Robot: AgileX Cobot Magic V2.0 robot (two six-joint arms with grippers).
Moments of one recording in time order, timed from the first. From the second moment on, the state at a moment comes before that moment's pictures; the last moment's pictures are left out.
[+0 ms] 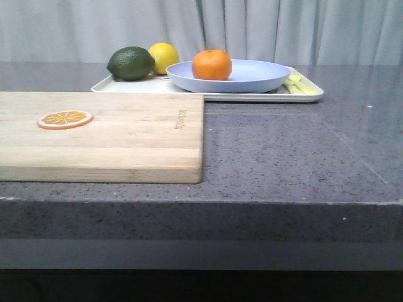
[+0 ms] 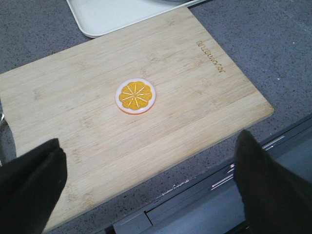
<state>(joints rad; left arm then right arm) -0.51 0.77 -0.98 0.03 0.97 0.02 0.08 0.42 -0.80 0.13 1.00 -0.08</state>
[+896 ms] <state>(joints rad) -0.51 0.77 -0.98 0.03 0.97 0.02 0.08 0.40 -0.78 0.12 1.01 -0.08</state>
